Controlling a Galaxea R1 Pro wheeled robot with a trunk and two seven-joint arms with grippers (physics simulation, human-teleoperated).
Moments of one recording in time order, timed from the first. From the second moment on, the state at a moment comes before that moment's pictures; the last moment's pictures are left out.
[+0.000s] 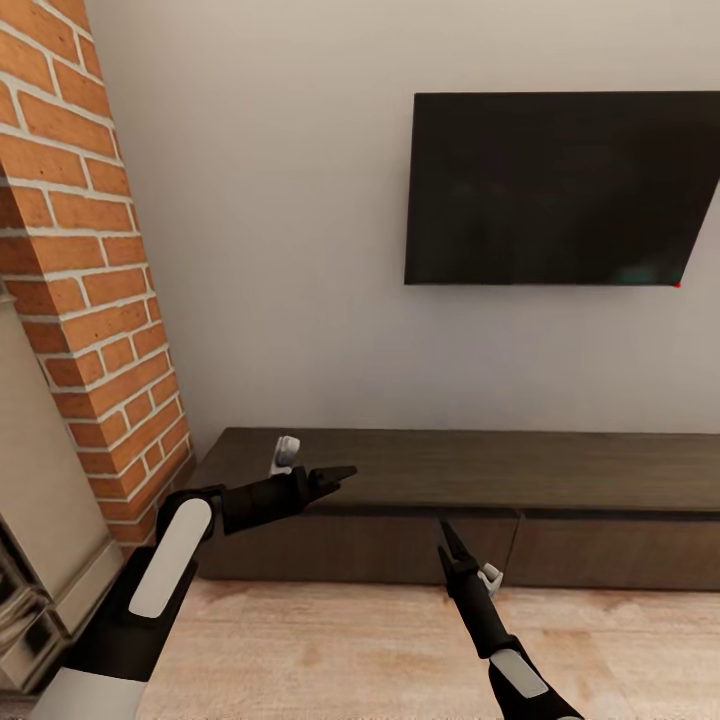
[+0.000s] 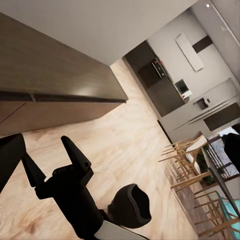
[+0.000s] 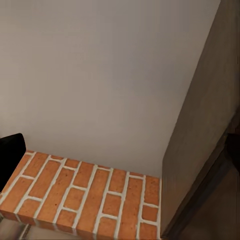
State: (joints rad) left arm -0.50 0.05 -0.13 -1.44 1.01 1.02 -0.34; right arm -0.50 0.06 -0.16 -0.30 -1.14 0.06 0.99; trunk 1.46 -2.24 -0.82
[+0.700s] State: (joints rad) left arm -0.50 0.06 -0.13 -1.44 1.01 1.02 -0.34; right arm -0.50 0.06 -0.16 -0.30 -1.14 0.06 0.99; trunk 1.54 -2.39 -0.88
